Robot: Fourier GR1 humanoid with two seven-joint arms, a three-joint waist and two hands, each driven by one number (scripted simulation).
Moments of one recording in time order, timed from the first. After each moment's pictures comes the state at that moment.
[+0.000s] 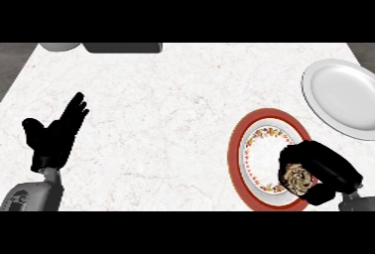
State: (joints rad) left arm -0.14 0.24 0.07 -1.43 0.06 0.01 0.16; right arm -0.06 -0.47 0.17 -1.43 0.82 0.21 -0.60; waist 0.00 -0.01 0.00
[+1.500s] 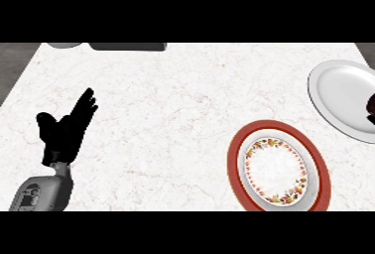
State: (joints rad) left arm -0.18 0.19 0.06 -1.42 0.02 0.01 0.18; right arm -0.39 -0.64 -0.40 -1.05 0.45 0.17 -0.60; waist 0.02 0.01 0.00
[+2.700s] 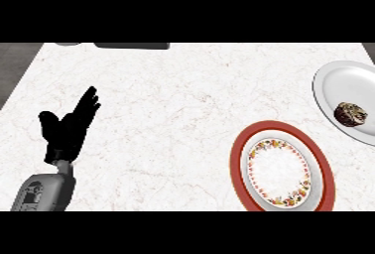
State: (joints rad) left arm -0.19 0.19 0.06 -1.41 0.01 0.00 0.17; right arm -0.72 -0.79 -0.39 -0.32 0.55 0.22 -1.00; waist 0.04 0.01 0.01
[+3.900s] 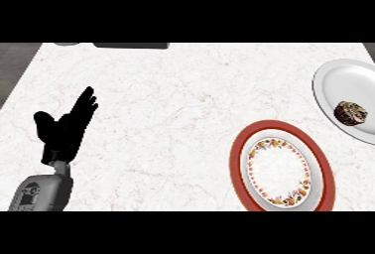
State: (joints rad) left arm -0.19 0.19 0.07 -1.42 0.02 -0.01 0.17; right arm -0.77 -0.91 -0.46 -0.24 0.30 0.61 -0.72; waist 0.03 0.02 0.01
